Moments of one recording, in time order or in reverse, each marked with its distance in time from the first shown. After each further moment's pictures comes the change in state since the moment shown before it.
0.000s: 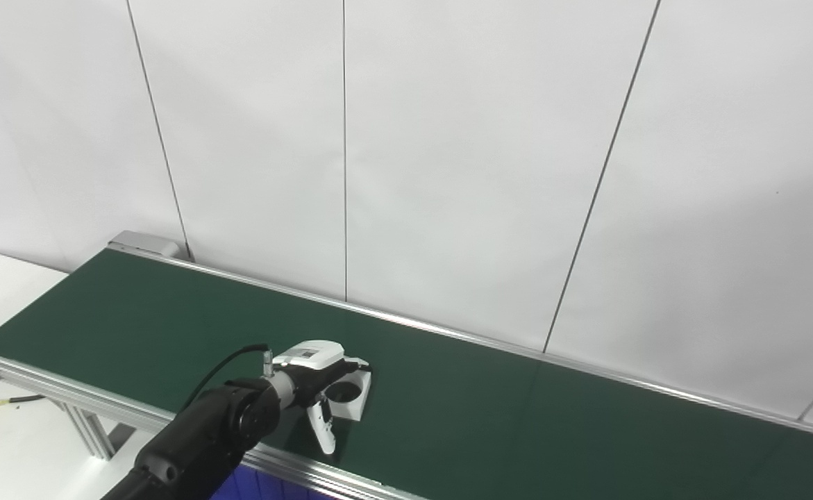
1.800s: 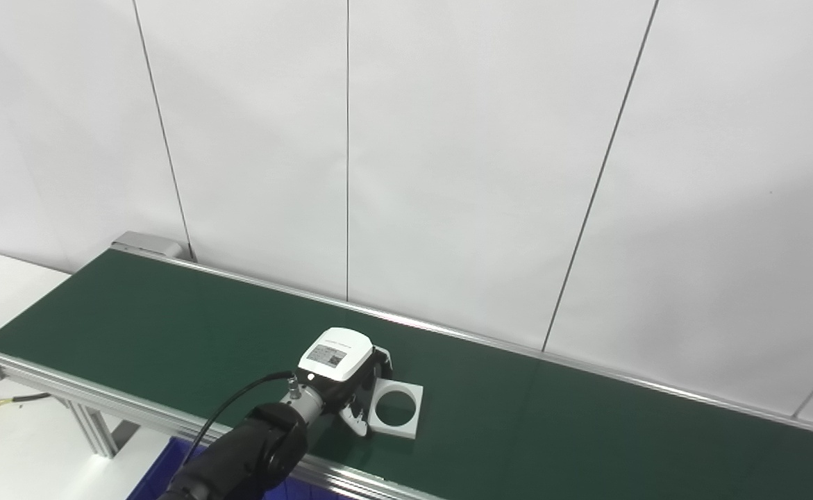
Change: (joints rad) left arm -0.004 -0.083 -0.126 0.162 0.138 -0.123 0.556; right arm 0.027 0.005 0.001 -0.043 -0.008 0.002 0.000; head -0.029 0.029
